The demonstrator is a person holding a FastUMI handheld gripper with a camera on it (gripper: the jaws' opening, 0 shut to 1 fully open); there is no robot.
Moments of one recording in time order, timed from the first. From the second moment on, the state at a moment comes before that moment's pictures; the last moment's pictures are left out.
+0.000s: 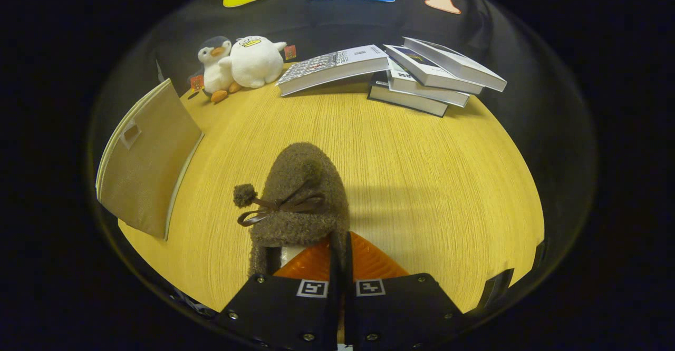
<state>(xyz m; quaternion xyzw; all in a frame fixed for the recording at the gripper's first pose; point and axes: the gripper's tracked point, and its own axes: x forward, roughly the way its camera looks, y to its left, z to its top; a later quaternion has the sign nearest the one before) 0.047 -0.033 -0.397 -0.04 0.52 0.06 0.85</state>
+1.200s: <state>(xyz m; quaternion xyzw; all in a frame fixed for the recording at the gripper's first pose) 0.082 0.095 -0.257 0.07 0.46 0.05 0.88</state>
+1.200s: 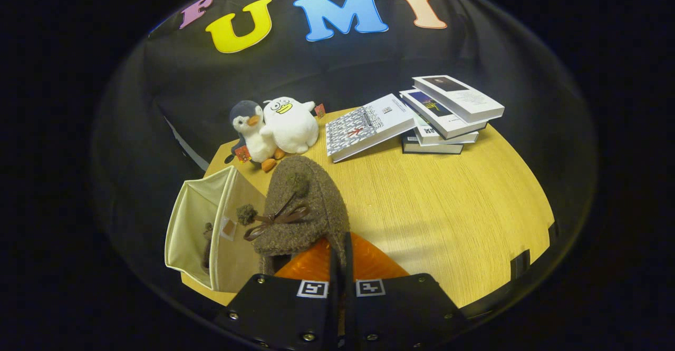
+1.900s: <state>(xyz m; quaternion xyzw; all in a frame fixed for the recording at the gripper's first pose) 0.093 0.232 -0.223 0.11 0.45 0.09 0.88</state>
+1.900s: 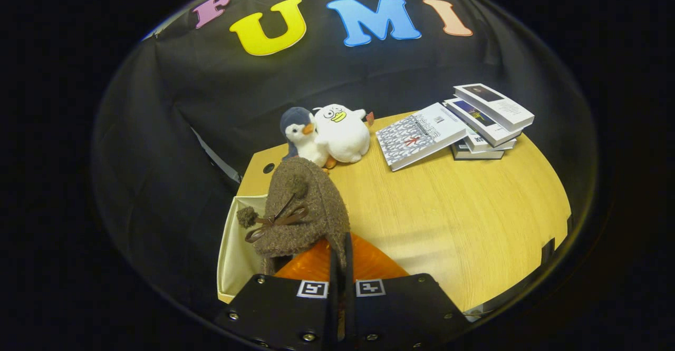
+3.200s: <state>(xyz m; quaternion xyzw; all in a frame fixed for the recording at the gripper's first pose) 0.101 0.292 -0.180 0.06 0.34 0.14 0.93</state>
